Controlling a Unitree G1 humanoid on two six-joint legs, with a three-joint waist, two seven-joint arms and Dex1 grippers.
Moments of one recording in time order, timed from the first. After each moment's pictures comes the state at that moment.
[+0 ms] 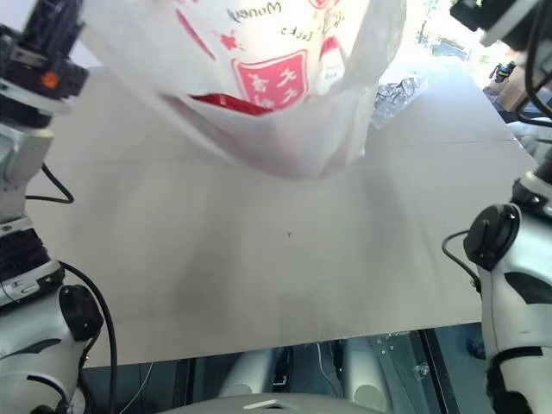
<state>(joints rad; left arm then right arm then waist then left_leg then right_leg) -0.73 0.72 0.51 0.01 -1.83 0.81 -0.15 -1.19 -0.62 -0.52 0.04 1.04 1.25 0.57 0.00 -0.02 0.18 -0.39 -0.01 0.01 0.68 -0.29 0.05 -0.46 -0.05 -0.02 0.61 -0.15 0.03</state>
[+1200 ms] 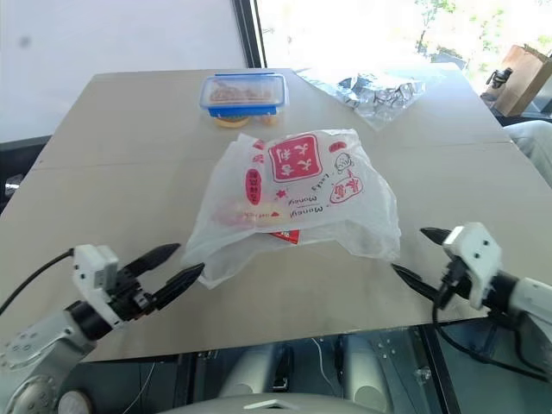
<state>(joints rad) 0.51 0.63 0.45 -0.55 -0.71 0.32 -0.72 0.36 -0.77 -0.44 -0.59 0.51 0.40 0.85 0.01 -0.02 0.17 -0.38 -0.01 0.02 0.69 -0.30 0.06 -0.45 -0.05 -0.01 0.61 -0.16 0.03</state>
